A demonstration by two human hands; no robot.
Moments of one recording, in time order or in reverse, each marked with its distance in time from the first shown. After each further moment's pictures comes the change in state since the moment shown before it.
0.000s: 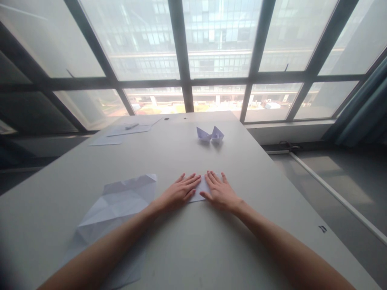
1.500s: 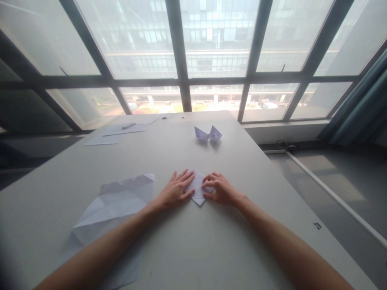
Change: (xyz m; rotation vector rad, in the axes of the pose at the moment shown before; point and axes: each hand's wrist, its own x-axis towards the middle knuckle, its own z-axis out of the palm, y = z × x) left_hand 0.001 0.003 -0.005 0.007 0.067 -0.154; right_hand -0.003 0.012 -0.019 0.241 0.202 -0.286
